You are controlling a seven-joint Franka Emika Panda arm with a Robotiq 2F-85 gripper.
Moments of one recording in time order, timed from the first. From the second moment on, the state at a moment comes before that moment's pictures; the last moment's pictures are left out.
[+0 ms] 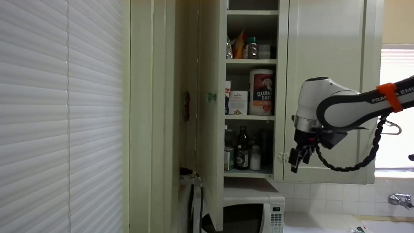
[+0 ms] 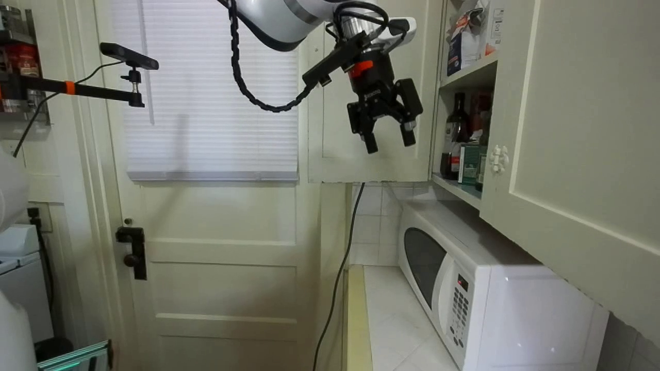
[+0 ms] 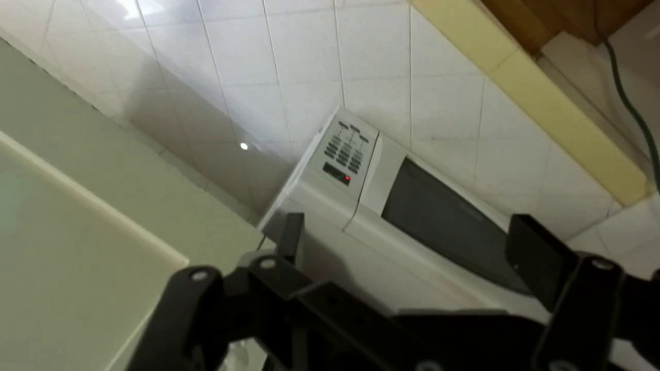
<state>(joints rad) -0.03 -0.31 0.07 -2.21 -0.26 2.14 0.15</state>
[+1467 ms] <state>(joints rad) -0.04 -0.24 0.19 -2.17 -0.27 2.74 0.50</state>
